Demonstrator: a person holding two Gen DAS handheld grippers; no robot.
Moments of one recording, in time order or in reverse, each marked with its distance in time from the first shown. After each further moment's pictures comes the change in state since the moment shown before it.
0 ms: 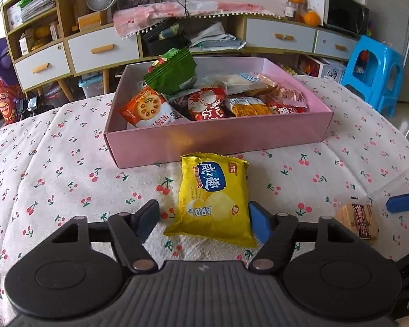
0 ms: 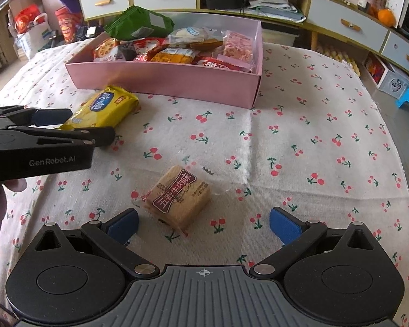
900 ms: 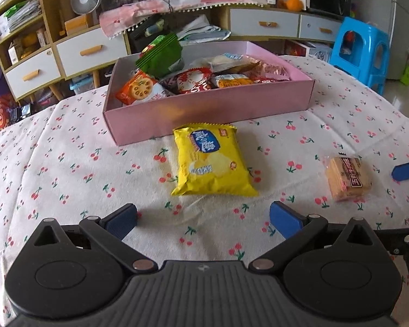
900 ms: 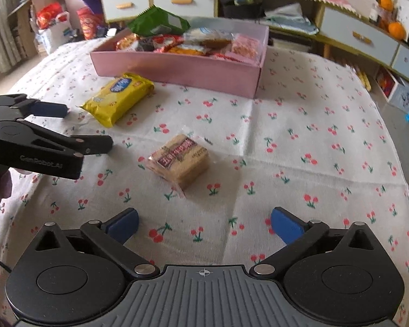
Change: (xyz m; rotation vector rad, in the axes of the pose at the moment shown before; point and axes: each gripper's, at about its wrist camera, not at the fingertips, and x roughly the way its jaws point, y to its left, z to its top) left arm -0.008 -0.006 -0.023 0.093 0.017 -0.016; right arm -0.017 -0.012 -0.034 -0.075 -0.062 0.062
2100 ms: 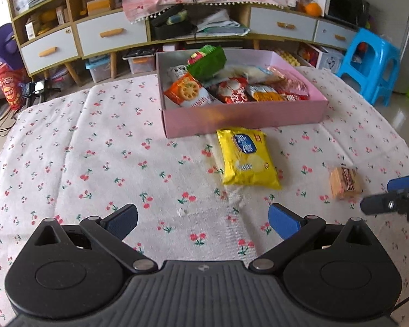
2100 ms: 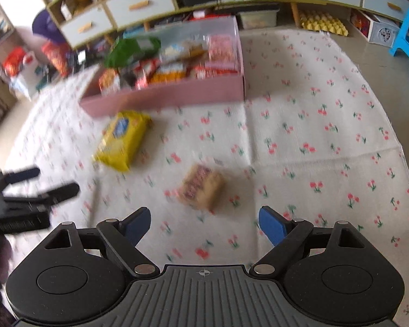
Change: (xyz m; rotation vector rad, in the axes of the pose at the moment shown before) left arm -0.042 0.044 0.007 -0.095 0.073 -0.014; right arm -0.023 -0.002 0.037 0.298 0.119 0.028
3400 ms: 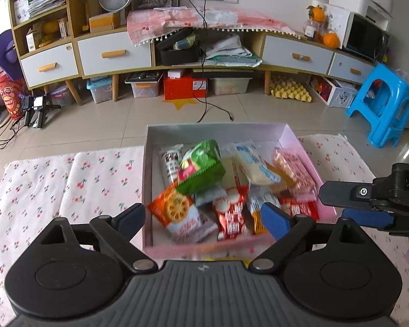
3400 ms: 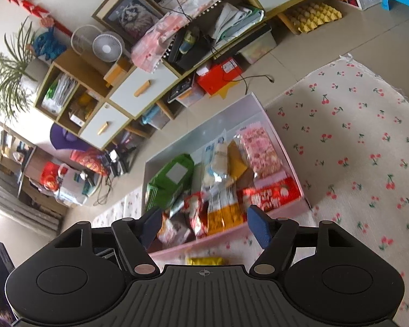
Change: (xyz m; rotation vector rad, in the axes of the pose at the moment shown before) left arm 0.022 -0.008 0.119 -0.078 -0.032 0.016; right arm 0.003 -0.014 0.122 0.411 -0.193 0.292
